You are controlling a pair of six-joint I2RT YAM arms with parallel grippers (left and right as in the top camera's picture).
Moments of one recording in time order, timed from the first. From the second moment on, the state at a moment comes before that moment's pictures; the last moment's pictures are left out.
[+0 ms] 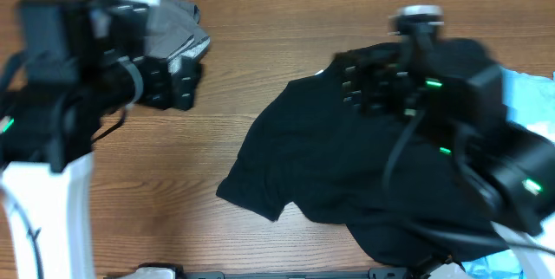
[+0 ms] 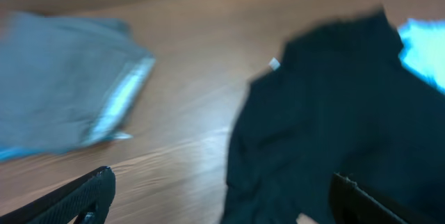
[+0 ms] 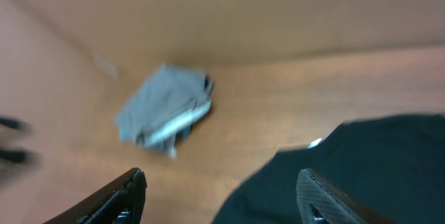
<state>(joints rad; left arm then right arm) -0.07 1.43 2.00 -1.39 0.28 0.08 0.51 1.19 1.64 -0.90 0.01 0.46</state>
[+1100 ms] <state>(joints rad) -0.44 2.38 1.99 -1.02 0.24 0.19 0.41 1.14 1.67 -1.17 0.02 0.56</state>
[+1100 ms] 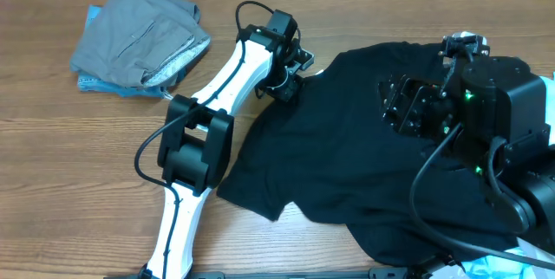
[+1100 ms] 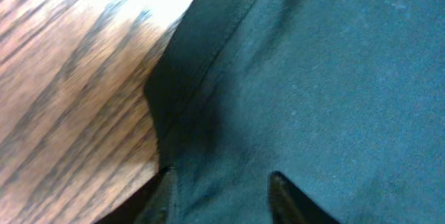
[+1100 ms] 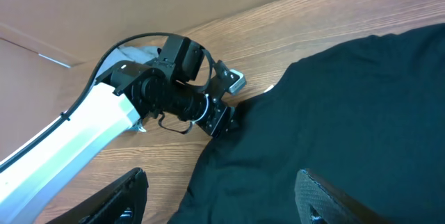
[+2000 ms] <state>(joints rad) -0.01 2.17 2.05 -1.22 -0.08 -0.13 0.41 1.14 1.67 -1.19 0.04 0.57</state>
